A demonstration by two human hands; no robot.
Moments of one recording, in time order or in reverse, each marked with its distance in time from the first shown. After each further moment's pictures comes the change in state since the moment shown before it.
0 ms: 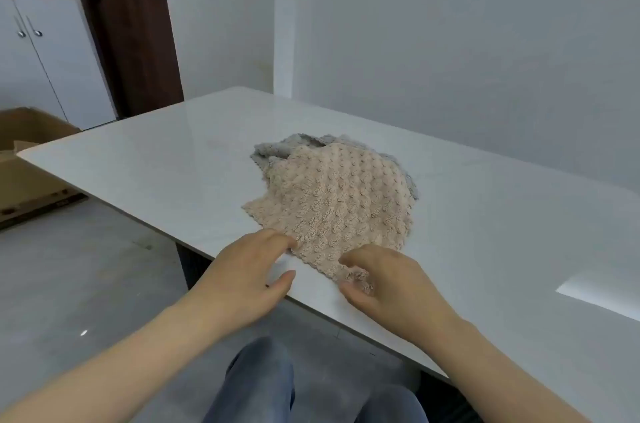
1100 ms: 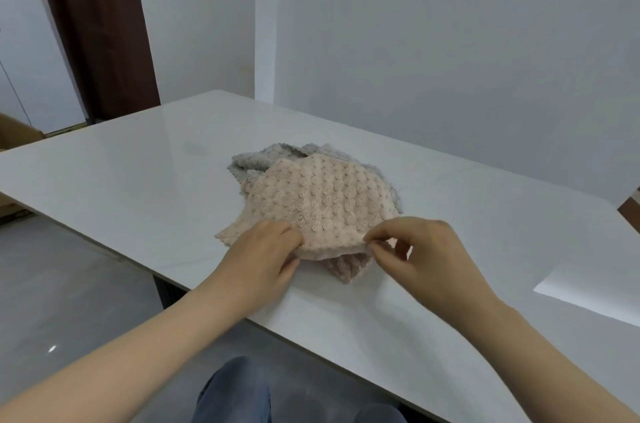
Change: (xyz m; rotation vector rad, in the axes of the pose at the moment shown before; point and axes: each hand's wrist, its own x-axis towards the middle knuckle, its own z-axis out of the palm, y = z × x) left_hand 0.070 0.000 0.017 0.059 0.126 0.231; right_hand 0.013 0.023 -0.064 0.154 0.300 0.056
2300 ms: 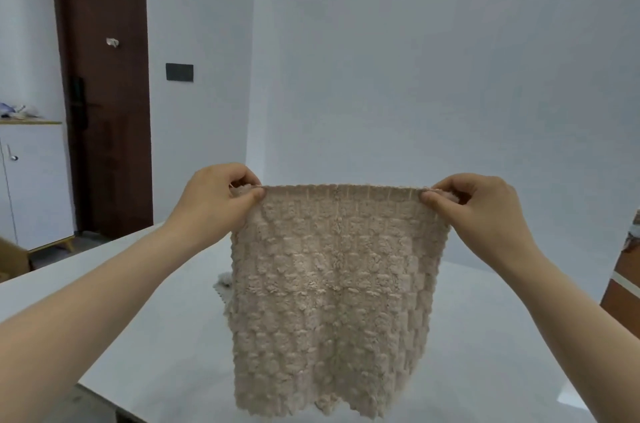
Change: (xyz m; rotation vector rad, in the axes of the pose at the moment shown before) left_hand 0.100 0.015 -0.199 -0.228 0.536 -0.194; right_hand 0.080 -0.004 -0.165 0.058 0.551 0.082
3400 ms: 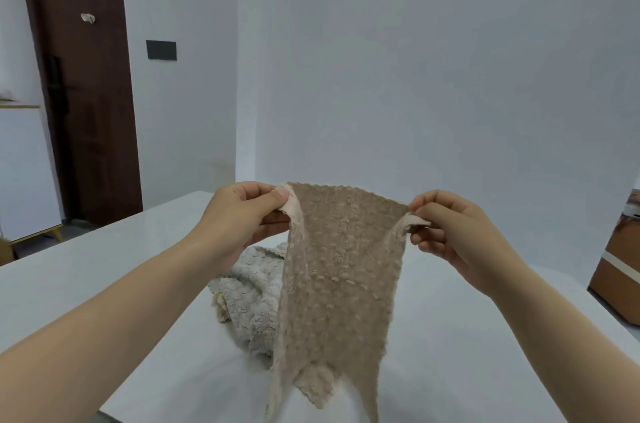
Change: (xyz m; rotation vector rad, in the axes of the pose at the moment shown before) left_hand -0.015 0.022 0.051 -0.906 -0.214 -0.567; right_hand -0.017 0.013 0.023 0.725 -0.331 0.582
